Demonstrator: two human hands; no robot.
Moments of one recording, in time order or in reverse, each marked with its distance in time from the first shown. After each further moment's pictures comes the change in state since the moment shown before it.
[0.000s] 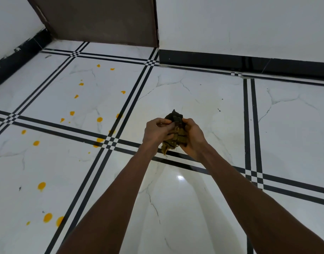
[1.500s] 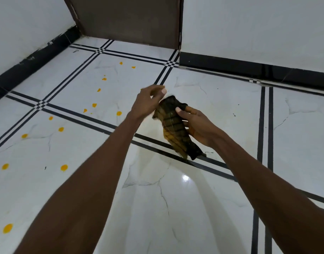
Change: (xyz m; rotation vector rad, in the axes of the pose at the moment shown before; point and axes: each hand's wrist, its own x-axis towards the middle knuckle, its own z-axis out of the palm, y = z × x) left_hand 0.019 0.073 -0.093 0.439 0.071 0.425; right_hand -0.015 -0.033 0.052 -0.479 -0.308 -0.105
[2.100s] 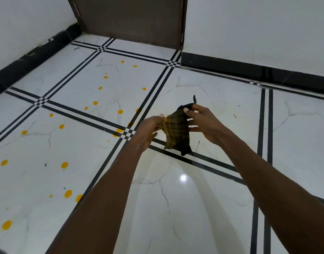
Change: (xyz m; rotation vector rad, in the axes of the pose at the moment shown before) left_hand -0.057 -0.044 0.028 -0.544 -0.079 -0.575; right_hand -0.004 -0.011 -0.002 -0.250 0.192 0.001
